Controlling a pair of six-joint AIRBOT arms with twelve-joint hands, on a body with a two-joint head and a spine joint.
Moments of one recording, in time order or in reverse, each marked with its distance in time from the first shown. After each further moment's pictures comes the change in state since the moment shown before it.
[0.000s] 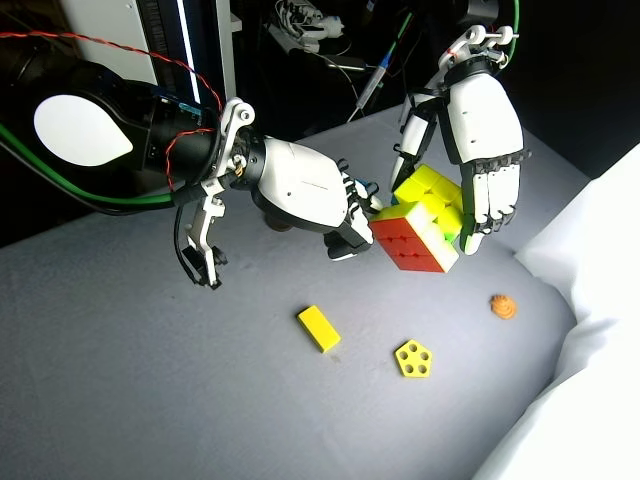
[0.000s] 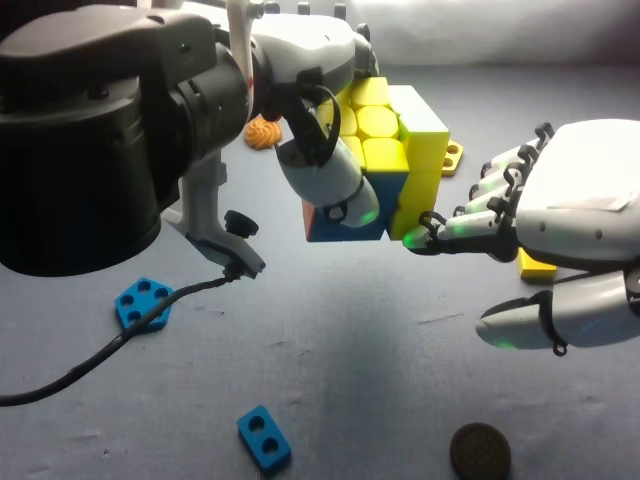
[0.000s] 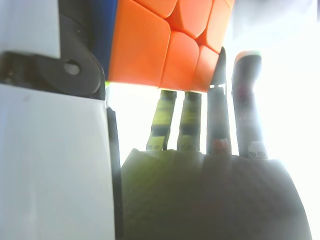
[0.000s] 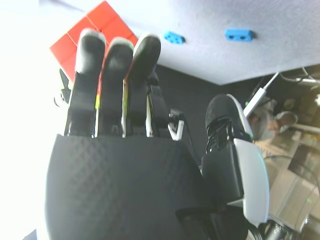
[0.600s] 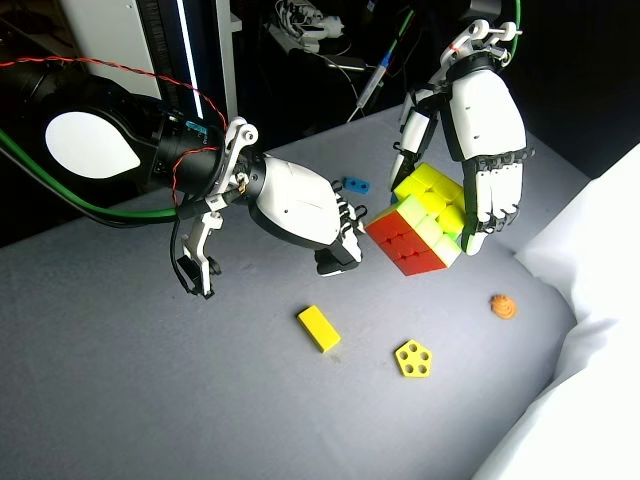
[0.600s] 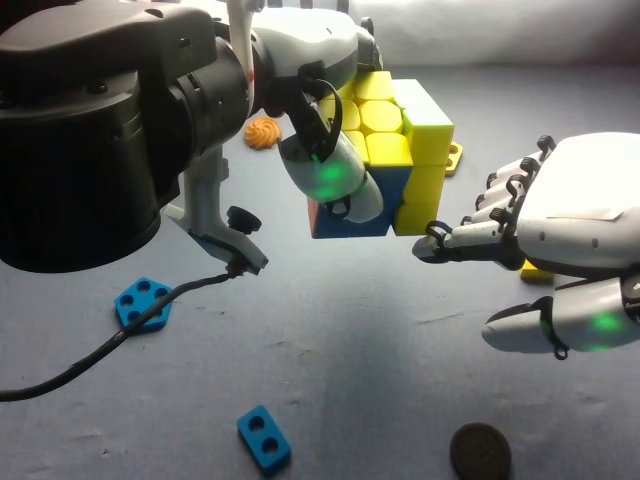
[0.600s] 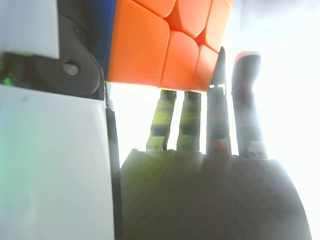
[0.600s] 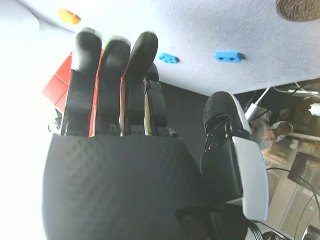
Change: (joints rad) left arm -0.001 0.000 0.003 0.002 0.011 -0.005; right arm -0.016 -0.015 0.016 -0.007 -0.014 0.010
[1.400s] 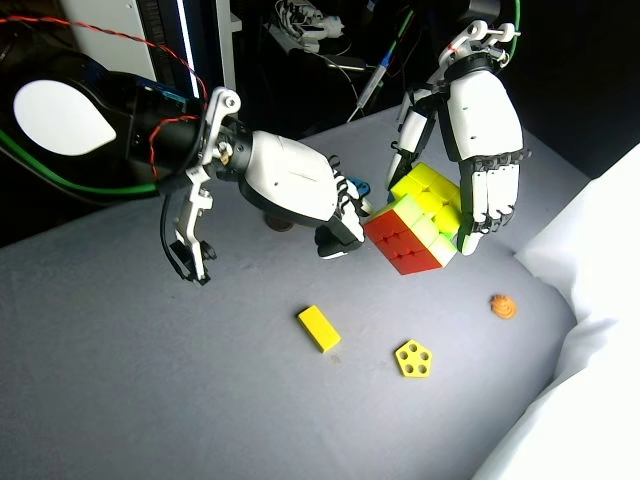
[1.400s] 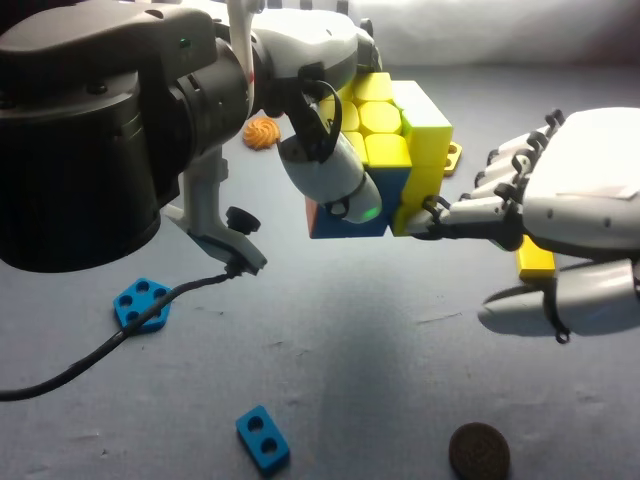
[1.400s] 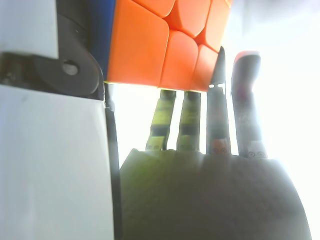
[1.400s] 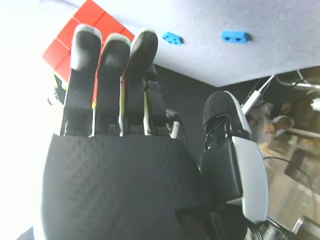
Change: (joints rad) left arm 0.000 0.000 0.002 0.000 -0.004 0.002; right arm 0.040 0.033 -0.026 0.015 0.018 0.003
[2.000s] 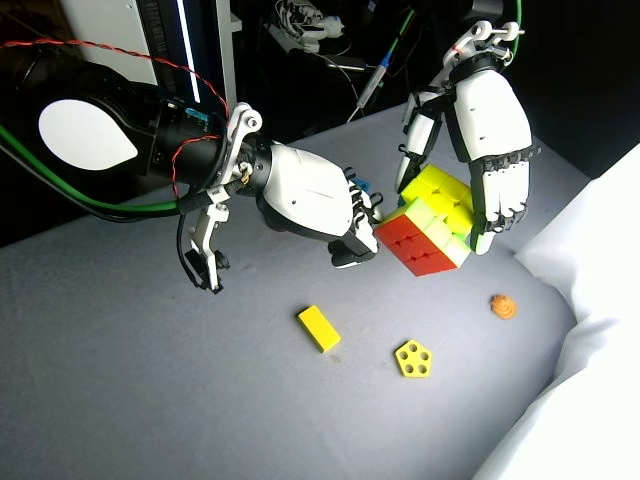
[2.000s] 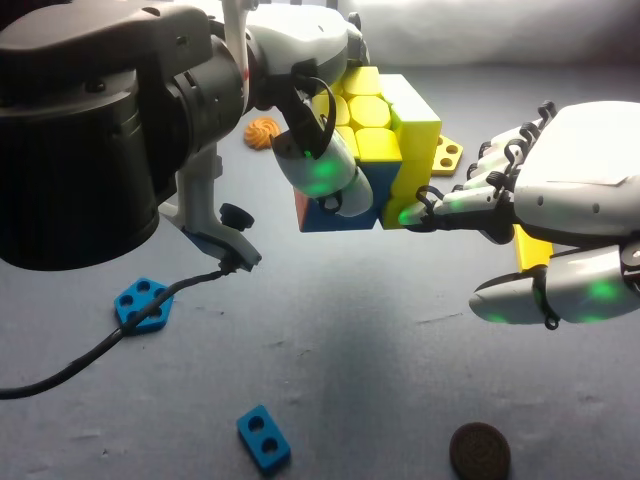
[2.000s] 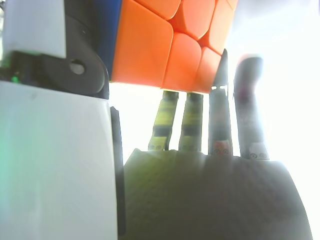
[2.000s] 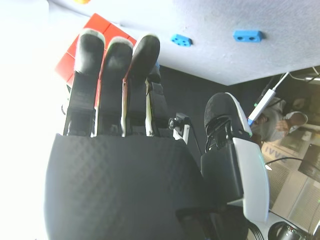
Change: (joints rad) left arm -0.001 0.000 0.002 0.004 -0.017 0.003; right arm 0.017 -0.026 0.029 0.042 -0.023 -0.013
